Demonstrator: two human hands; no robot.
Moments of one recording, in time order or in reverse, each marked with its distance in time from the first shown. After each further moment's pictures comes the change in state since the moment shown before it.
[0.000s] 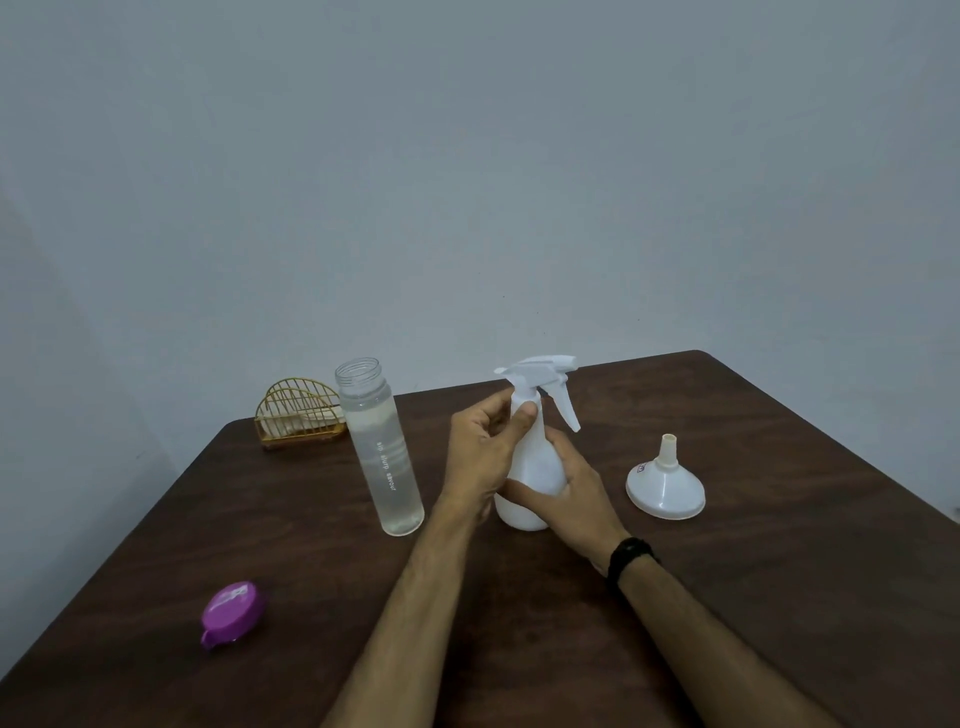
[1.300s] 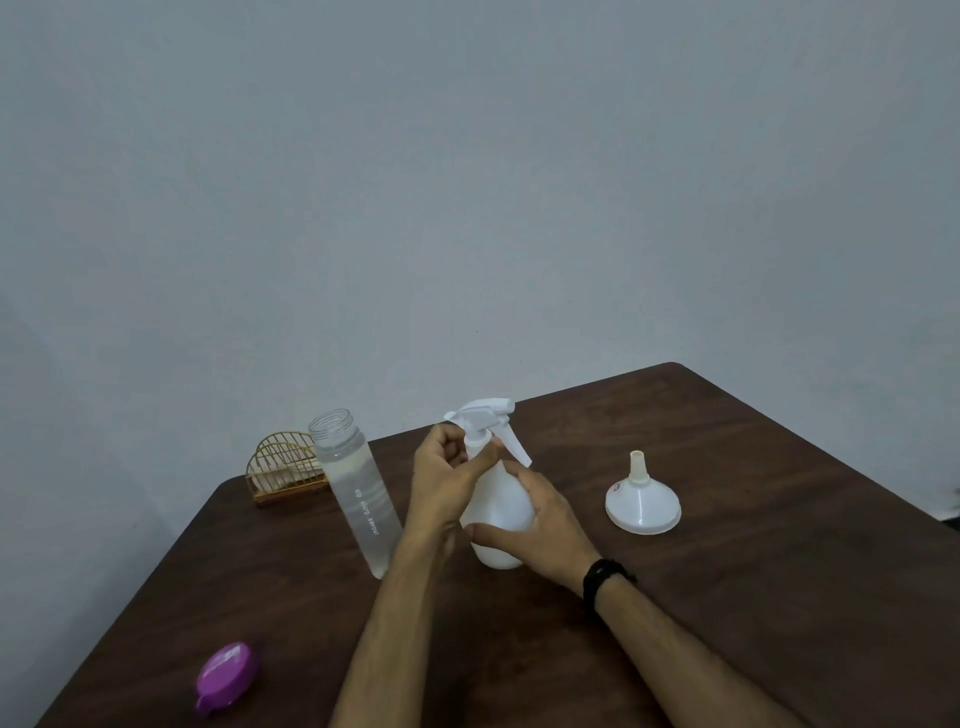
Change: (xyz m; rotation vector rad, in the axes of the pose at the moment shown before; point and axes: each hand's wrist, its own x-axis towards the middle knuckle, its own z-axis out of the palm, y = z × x) left_hand -0.003 0.019 -0.006 0.163 0.076 -0.111; right_hand 0.001 0.008 0.004 -0.054 -0.057 0.006
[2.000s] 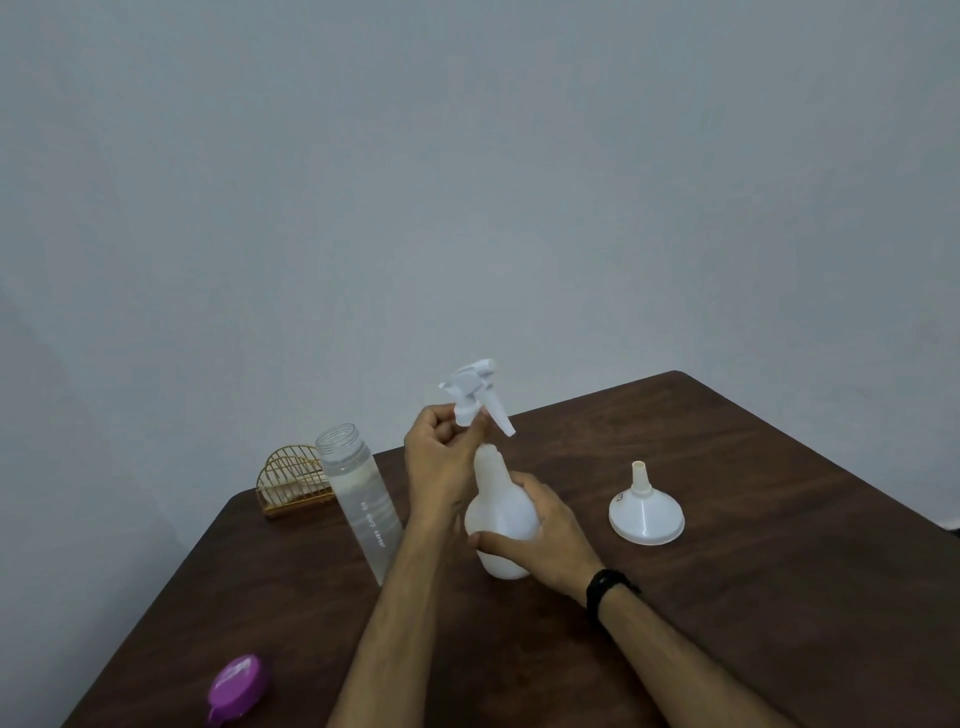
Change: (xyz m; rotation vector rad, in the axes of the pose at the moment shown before) left_hand 0.005 0.036 0.012 -0.042 0.198 0.093; right_hand 0.006 0.006 -0.001 -0.034 0.022 0.003
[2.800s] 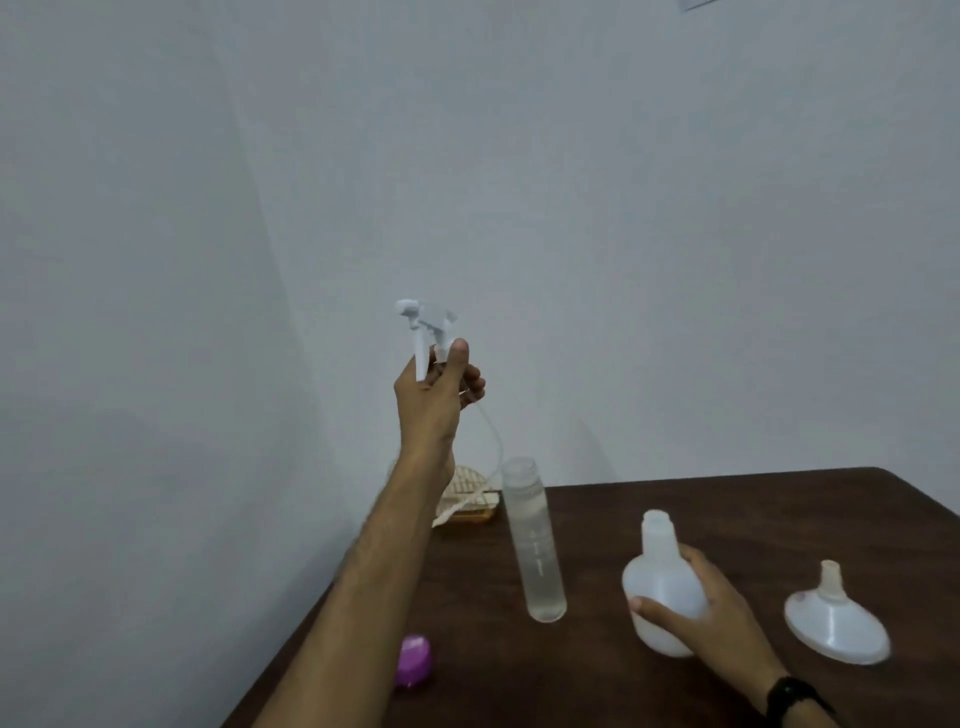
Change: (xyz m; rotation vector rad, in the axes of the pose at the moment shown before) left_hand 0.027 0.147 -0.137 -0.119 0.237 0.260; right_hand -0.015 -0.016 -0.010 0.039 -0.061 -0.012
